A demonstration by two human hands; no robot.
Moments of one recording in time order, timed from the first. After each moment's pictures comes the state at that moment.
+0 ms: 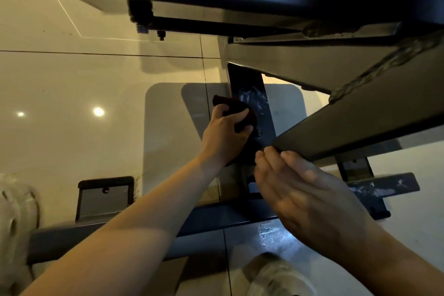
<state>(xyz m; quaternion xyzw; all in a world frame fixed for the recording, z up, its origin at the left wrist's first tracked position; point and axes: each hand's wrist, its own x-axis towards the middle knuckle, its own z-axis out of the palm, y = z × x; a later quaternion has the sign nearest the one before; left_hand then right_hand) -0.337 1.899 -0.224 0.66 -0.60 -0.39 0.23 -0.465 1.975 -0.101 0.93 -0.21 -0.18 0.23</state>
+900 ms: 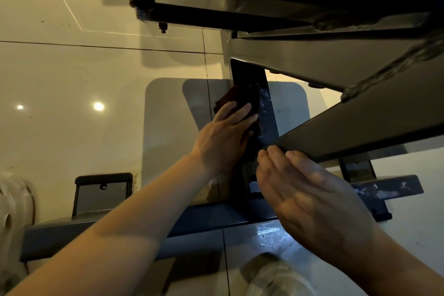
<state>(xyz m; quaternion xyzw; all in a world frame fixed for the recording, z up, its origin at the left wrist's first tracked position) -0.325 1.895 -0.262 0.53 -0.81 -0.21 0.14 -0.481 1.977 -0.122 0.89 -0.30 -0.21 0.27</state>
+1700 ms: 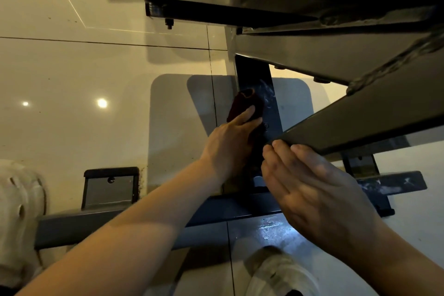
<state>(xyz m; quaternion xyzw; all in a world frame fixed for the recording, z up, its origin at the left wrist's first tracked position) -0.332 1.915 -0.236 0.57 -0.75 -0.29 0.14 -0.480 1.978 -0.124 0.89 -0.31 -0.21 0.27</state>
